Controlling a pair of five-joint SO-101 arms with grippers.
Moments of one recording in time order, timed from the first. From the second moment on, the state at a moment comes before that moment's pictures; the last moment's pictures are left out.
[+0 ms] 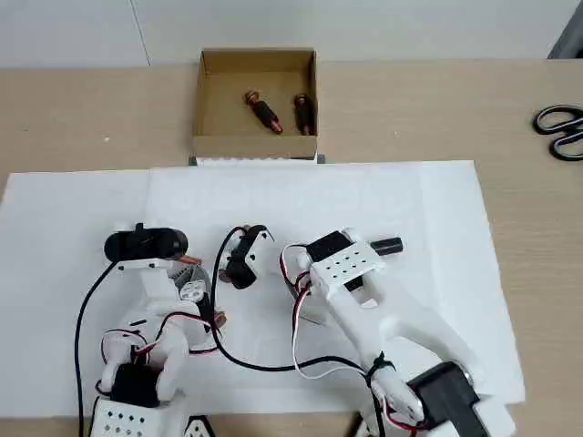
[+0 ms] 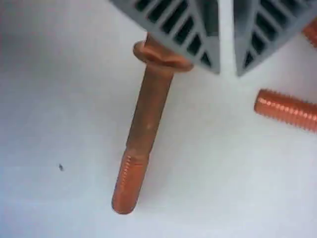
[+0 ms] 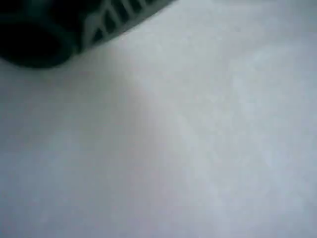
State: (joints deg) left arm 5.5 -95.7 92.7 55.3 21.6; right arm -31.8 -5.6 39.7 64.1 38.5
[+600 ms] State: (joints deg) left arm 3.8 -95.7 92.7 55.3 22.5; right arm -28.8 -2.1 31.8 71.7 39.2
